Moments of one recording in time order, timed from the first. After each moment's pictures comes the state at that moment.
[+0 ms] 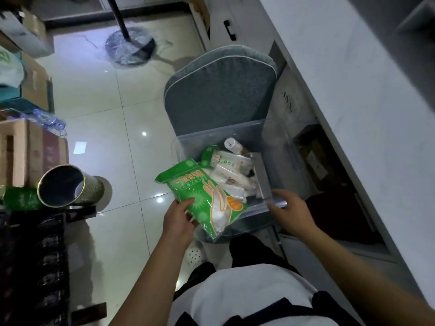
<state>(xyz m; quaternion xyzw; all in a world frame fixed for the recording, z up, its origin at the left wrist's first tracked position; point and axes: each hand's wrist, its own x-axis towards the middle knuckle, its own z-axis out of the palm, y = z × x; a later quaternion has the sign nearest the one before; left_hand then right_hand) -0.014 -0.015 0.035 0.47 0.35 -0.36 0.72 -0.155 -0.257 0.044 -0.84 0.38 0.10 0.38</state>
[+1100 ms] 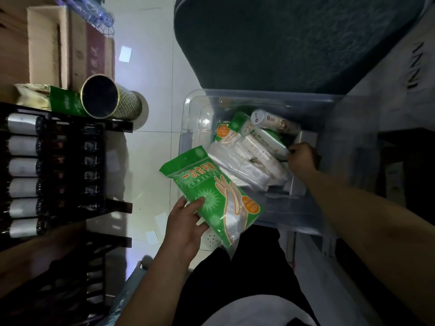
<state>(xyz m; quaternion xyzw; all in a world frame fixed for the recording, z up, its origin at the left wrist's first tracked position) -0.035 -0.089 -0.002 0.48 0.52 -0.25 0.66 0.021 -0.375 -0.189 -0.85 0.35 0.25 0.30</state>
